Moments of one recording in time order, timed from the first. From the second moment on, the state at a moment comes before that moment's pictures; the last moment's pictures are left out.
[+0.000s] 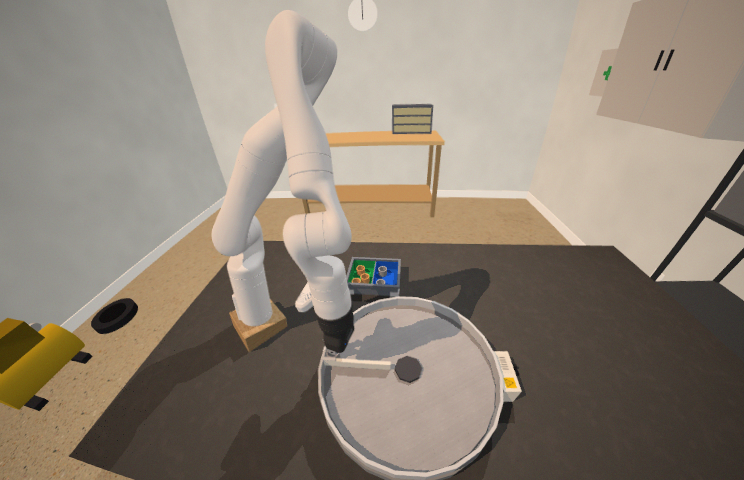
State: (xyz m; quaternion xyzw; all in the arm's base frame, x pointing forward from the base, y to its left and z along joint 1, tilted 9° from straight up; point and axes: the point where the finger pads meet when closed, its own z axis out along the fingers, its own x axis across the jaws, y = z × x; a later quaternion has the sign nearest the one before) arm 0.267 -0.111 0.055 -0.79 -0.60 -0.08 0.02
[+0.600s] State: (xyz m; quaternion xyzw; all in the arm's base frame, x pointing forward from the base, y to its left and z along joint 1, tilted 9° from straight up) arm 0.268 -0.109 0.041 -0.79 -0.60 -0.08 0.02
